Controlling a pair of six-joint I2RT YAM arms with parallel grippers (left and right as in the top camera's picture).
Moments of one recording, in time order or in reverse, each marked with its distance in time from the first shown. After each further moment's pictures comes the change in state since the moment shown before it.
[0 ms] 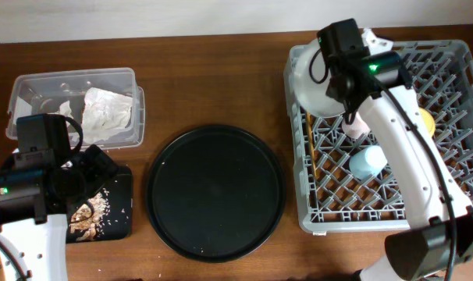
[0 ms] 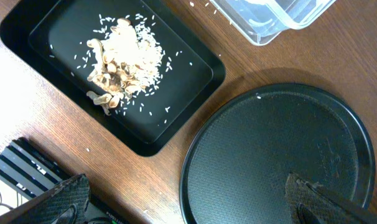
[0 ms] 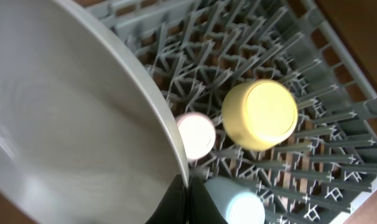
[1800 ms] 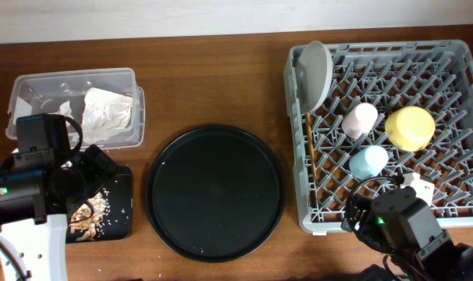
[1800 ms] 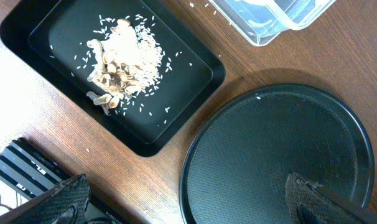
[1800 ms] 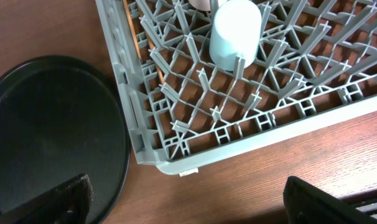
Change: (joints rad) left arm 0.001 0.000 0.002 0.001 0.000 0.000; right arm 0.298 -1.019 -0.671 -0.224 -0.283 0.222
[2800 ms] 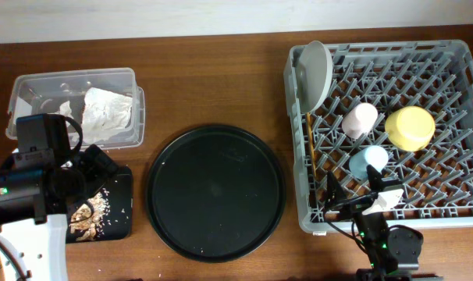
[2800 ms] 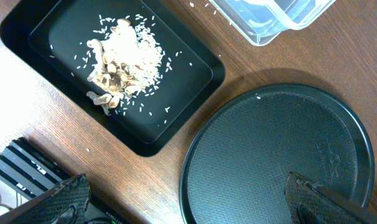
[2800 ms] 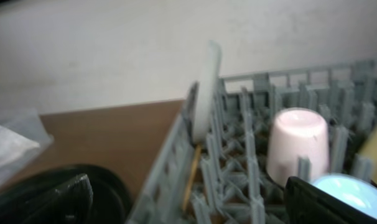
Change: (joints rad) left arm 0.000 0.000 0.000 0.000 0.000 0.000; right arm -0.594 -0.713 -1.133 1.408 -0.555 -0.645
